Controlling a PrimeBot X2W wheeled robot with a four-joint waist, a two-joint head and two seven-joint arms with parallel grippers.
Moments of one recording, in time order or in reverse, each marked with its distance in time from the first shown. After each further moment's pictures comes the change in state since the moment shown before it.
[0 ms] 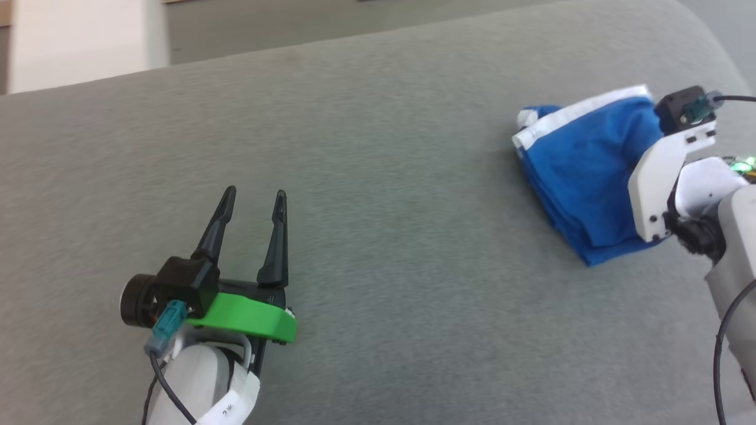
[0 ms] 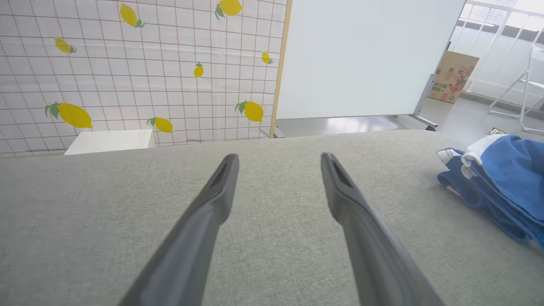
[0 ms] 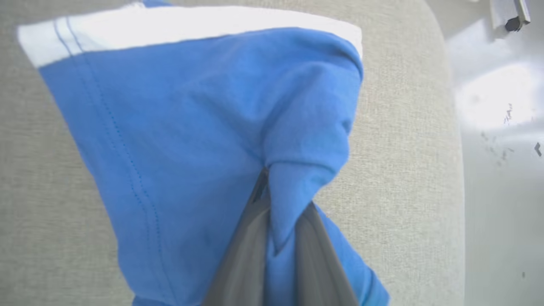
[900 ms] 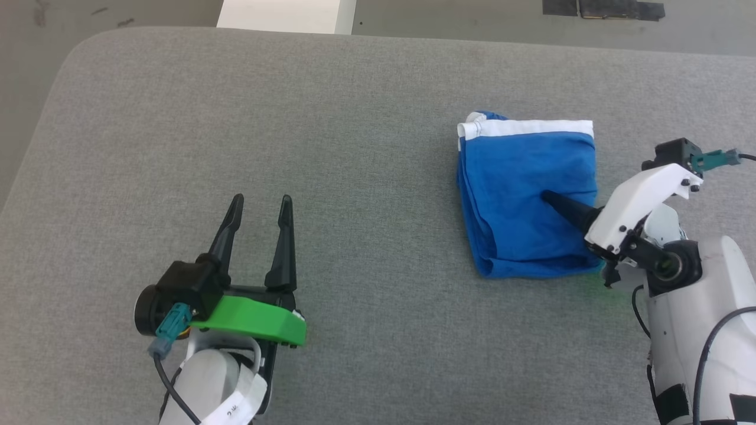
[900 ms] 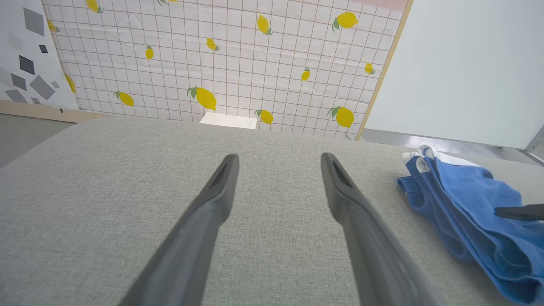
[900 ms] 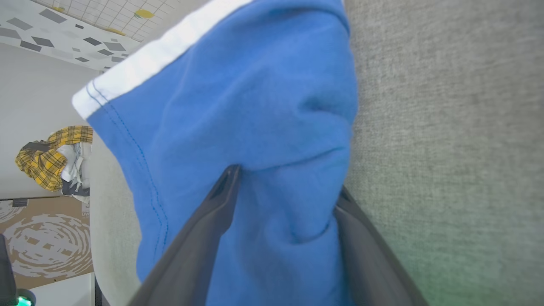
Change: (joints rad) left arm 0.006 -0.006 -0.036 0.013 -0.086 0.042 0.000; right arm 0.081 0.311 -0.408 0.070 0.365 0.000 0.072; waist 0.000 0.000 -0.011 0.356
